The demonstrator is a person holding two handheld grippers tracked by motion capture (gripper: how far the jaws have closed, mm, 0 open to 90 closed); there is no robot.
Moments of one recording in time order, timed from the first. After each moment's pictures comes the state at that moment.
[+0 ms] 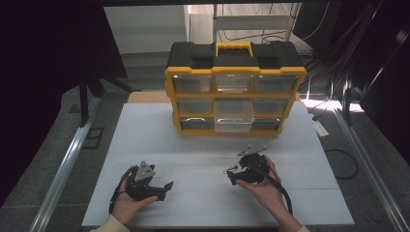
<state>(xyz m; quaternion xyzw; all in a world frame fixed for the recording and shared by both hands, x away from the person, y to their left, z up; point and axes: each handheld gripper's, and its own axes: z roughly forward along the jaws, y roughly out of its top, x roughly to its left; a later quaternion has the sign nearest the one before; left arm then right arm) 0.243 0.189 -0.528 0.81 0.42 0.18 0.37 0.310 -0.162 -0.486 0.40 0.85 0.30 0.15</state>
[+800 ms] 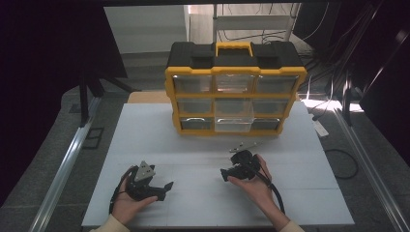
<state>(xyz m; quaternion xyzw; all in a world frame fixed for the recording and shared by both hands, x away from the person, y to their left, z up) 0.243 0.189 -0.528 0.81 0.41 0.17 0.37 0.324 -0.141 -0.499 0.42 0.85 0.28 0.14</state>
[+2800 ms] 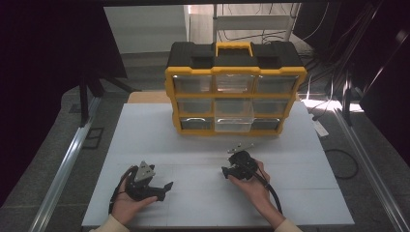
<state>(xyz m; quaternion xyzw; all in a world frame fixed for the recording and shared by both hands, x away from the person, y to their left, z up) 0.242 0.189 -0.527 0.81 0.41 0.18 0.38 0.327 -0.137 -0.510 0.42 0.85 0.28 0.15</state>
